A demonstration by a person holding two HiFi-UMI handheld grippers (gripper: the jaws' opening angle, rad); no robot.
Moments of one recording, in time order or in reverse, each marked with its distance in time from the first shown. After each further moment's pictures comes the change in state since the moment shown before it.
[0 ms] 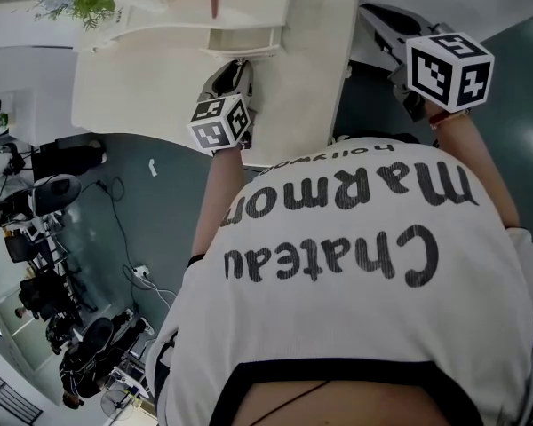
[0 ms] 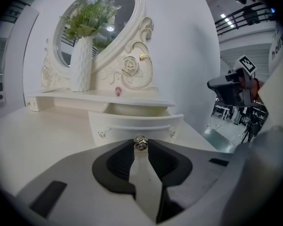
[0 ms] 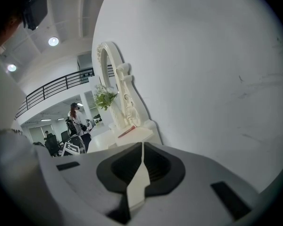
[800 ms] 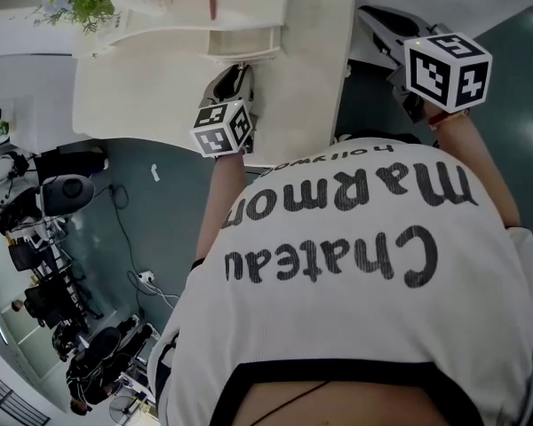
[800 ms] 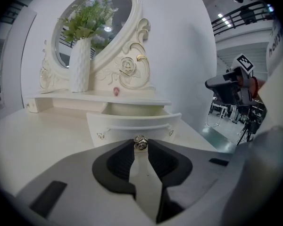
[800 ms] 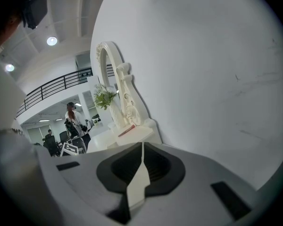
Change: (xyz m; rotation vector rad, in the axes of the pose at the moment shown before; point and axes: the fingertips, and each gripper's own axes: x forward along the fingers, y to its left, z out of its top) left arm -0.011 -0.005 -0.011 0.027 -0.003 -0.017; right arm -0.008 0.010 -0.013 0.010 -0.002 -0.018
